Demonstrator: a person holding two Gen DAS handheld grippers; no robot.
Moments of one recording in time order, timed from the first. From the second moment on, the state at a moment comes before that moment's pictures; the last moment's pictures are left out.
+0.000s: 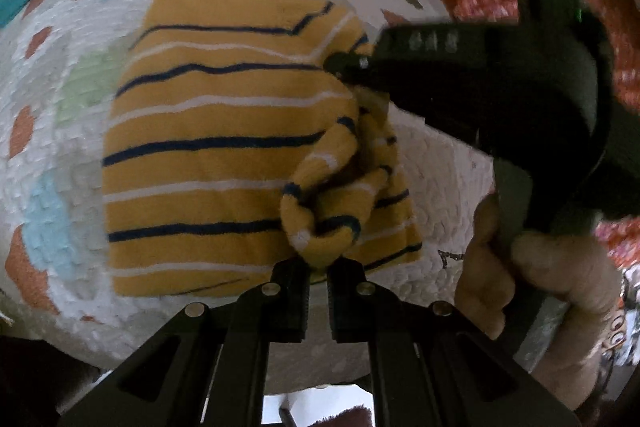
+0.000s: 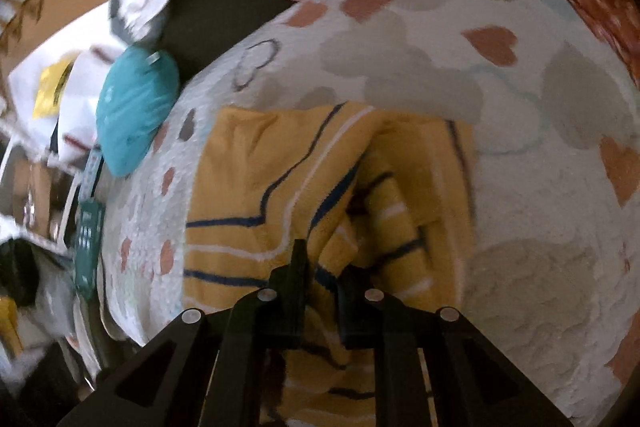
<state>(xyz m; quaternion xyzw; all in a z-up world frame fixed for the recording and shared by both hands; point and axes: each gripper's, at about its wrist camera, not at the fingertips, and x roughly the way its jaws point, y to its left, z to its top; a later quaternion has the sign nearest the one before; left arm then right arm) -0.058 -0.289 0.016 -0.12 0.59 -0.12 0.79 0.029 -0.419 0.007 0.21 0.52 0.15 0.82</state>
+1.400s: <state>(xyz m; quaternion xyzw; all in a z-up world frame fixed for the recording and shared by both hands) -0.134 -0.198 0.060 -0.06 0.53 -0.02 0.85 -0.052 -0.441 -0.028 0.08 0.58 0.06 0.81</state>
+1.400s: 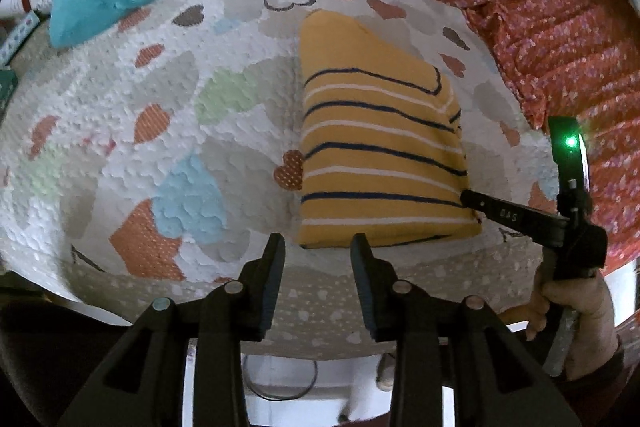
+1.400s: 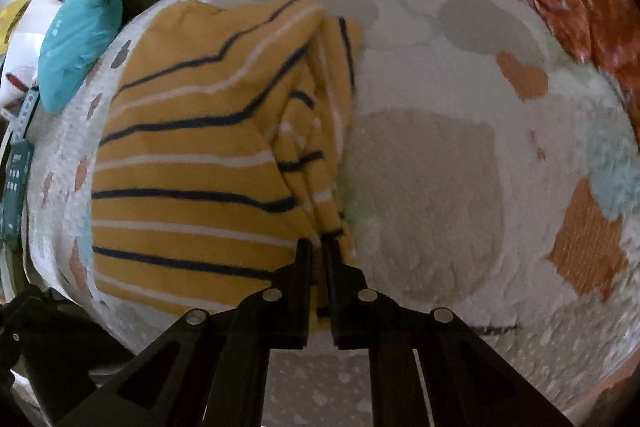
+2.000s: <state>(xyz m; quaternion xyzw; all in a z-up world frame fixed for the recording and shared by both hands) -0.140 -0.211 0.068 0.03 0.50 0.03 0.87 -0.024 -0.421 0.032 0.20 0.44 0.13 0.87</state>
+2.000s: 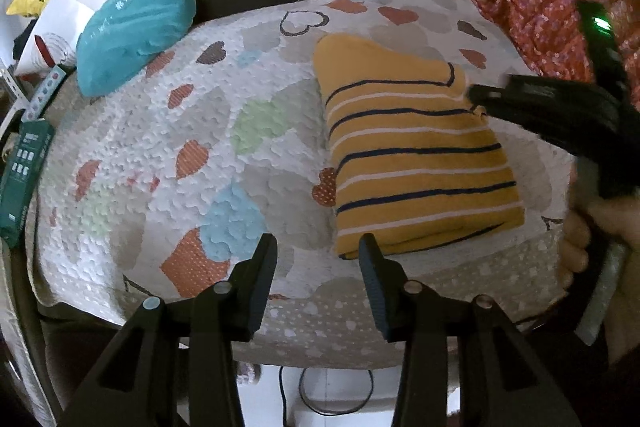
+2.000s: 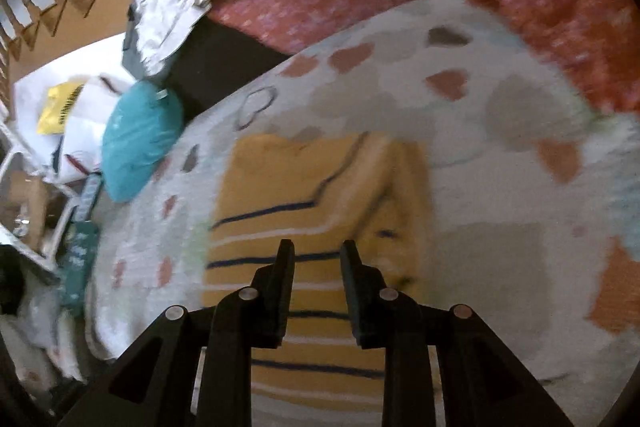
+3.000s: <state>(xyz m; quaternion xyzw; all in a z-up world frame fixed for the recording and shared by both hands) -0.098 -0.163 0.052 -0.09 0.53 0.01 0.85 -0.026 -0.493 0.007 0.31 0.44 0.05 0.84</state>
